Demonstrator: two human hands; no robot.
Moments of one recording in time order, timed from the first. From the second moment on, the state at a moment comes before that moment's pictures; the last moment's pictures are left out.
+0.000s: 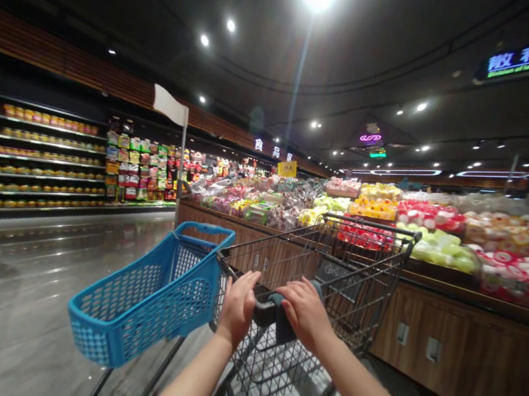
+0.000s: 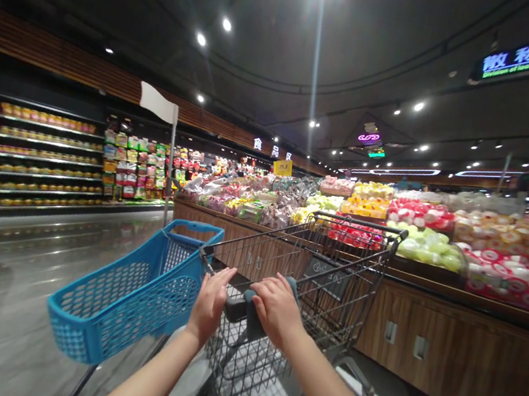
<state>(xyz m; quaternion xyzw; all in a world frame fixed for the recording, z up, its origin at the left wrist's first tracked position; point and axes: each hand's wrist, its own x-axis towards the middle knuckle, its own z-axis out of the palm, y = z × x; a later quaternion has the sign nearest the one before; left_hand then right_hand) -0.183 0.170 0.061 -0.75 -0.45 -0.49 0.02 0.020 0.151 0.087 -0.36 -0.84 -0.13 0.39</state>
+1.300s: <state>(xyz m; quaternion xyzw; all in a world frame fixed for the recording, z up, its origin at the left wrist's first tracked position) -0.181 0.167 0.065 -0.74 -0.45 -0.50 0.02 0.086 0.185 0.097 -0.43 -0.82 -0.14 0.36</state>
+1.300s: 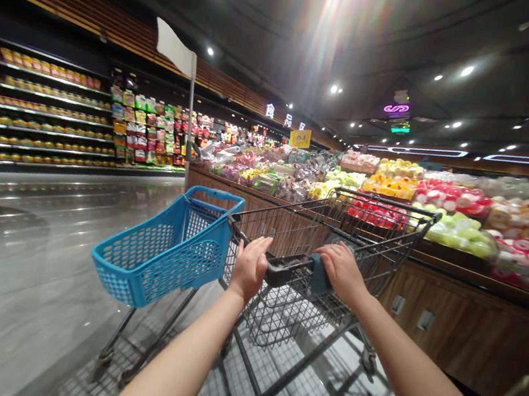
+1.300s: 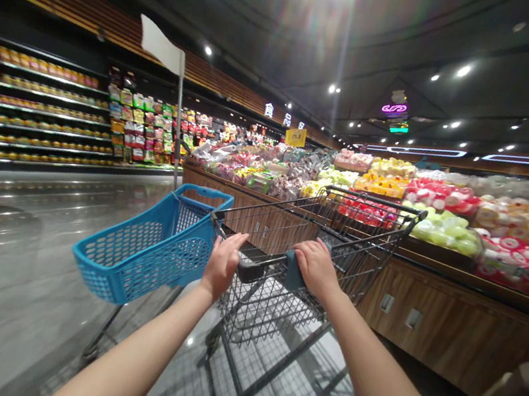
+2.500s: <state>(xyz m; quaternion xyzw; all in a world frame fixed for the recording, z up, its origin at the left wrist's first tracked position) -0.250 0.204 0.094 -0.85 -0.44 -0.27 0.05 0.050 0.174 0.069 -0.45 -0.78 -0.18 0.40</state>
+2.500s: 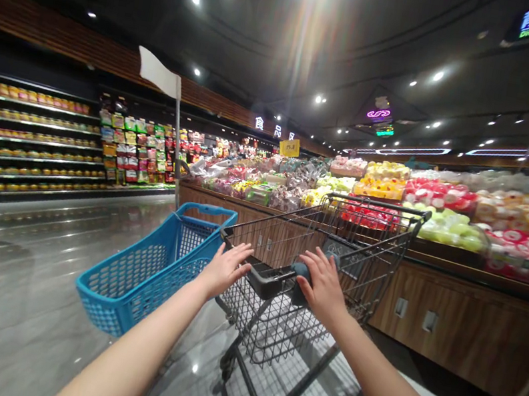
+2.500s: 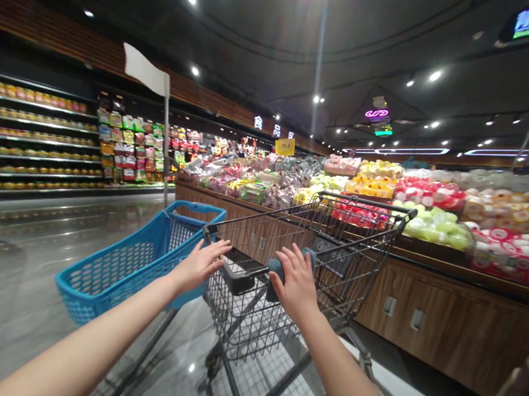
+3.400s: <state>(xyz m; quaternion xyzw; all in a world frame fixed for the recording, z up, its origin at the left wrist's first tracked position) -0.188 0.111 0.105 -0.87 -0.39 -0.28 0.09 0.108 0.110 0.102 -0.47 -0.81 -0.11 0.35</state>
